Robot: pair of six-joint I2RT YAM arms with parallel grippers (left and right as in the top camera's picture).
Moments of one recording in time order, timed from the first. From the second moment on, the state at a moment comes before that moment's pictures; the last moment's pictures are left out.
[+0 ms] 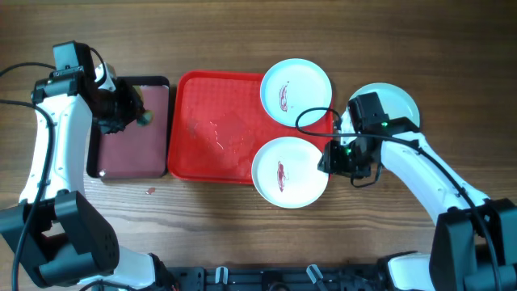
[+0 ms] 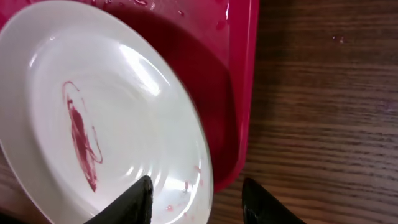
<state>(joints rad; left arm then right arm) 0.23 1.68 1.36 -0.96 0.30 -0.38 0.21 1.55 0.88 -0.79 -0.33 0.33</state>
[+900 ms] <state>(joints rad) 0.23 1.68 1.36 -0.96 0.30 -0.38 0.61 1.76 0.96 -0.24 -0.15 0.84</state>
